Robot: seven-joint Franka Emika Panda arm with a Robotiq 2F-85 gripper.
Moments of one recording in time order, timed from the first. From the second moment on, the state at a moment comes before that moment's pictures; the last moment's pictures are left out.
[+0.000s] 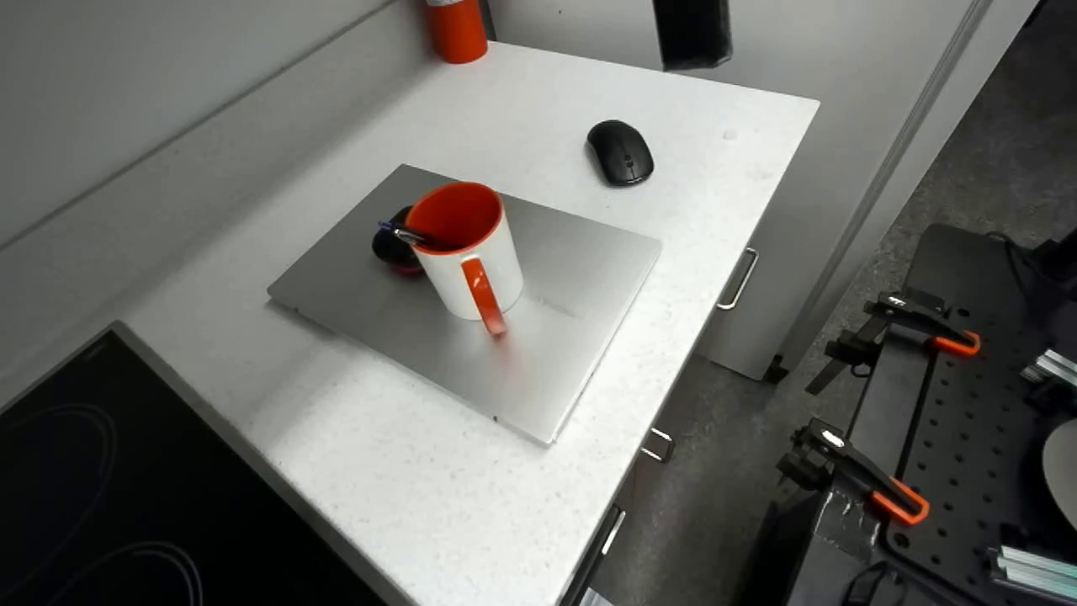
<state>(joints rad) 0.06 -0.35 0.17 -2.13 0.09 1.55 0.27</state>
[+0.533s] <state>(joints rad) 0.04 -0.34 0.11 -2.26 0.06 1.98 0.25</state>
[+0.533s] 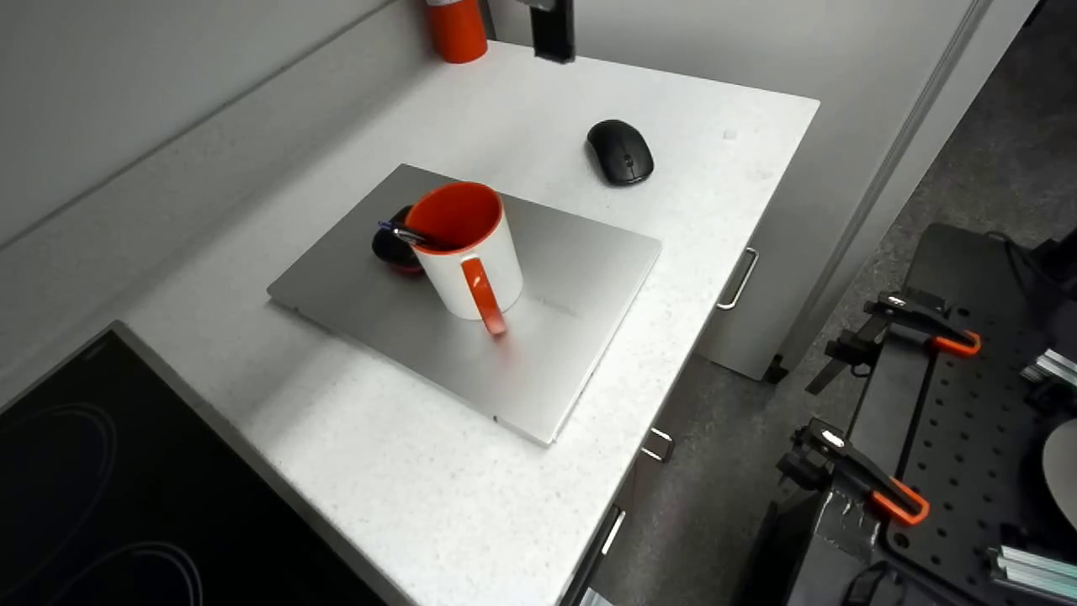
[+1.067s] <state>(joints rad) 0.03 -0.31 0.07 -2.32 0.06 2.17 0.24</state>
